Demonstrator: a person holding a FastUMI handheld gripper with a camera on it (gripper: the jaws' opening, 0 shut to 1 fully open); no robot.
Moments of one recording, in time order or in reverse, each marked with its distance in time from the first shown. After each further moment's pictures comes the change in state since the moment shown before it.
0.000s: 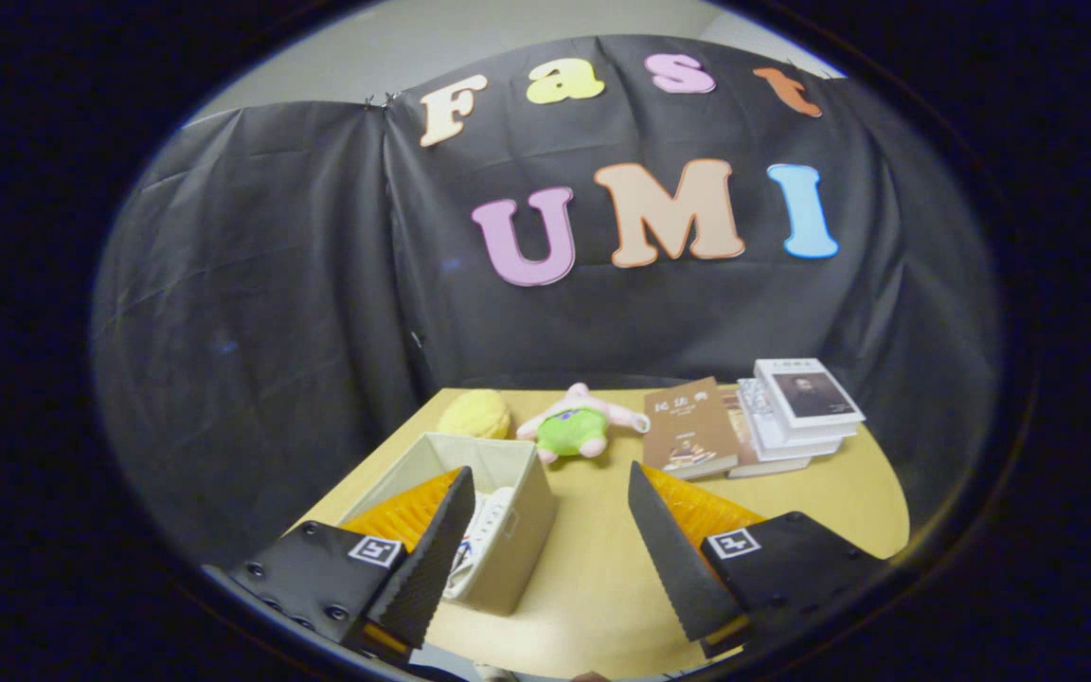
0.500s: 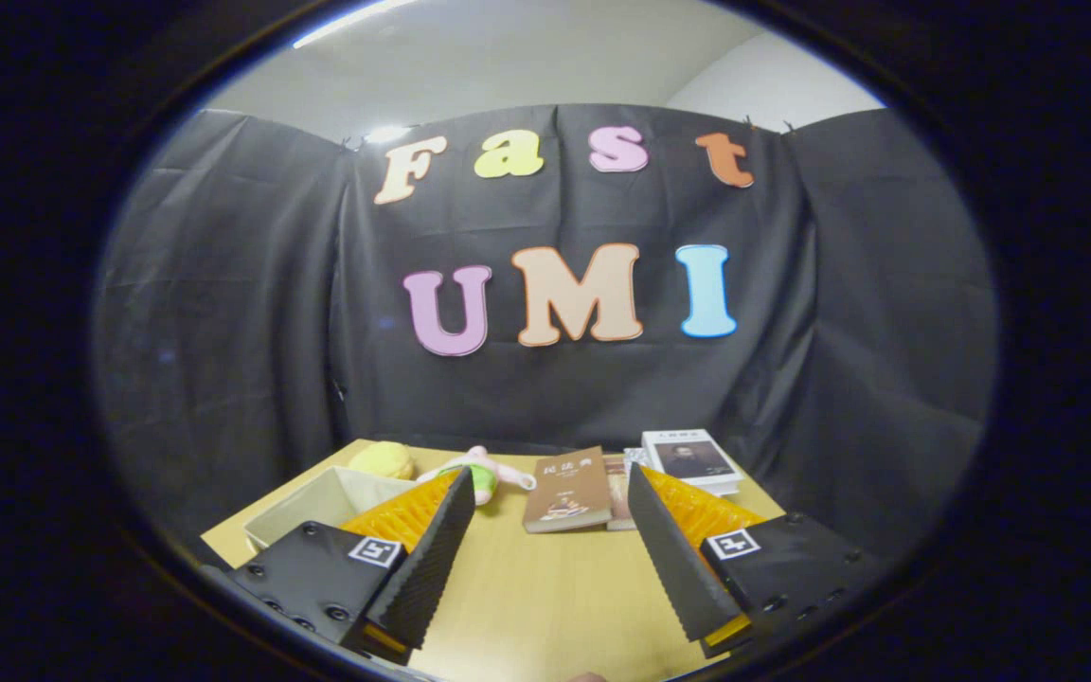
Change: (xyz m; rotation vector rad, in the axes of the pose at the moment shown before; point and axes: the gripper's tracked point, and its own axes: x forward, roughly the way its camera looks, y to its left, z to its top) arm -0.070 -0.108 0.035 -0.077 -0.246 -0.214
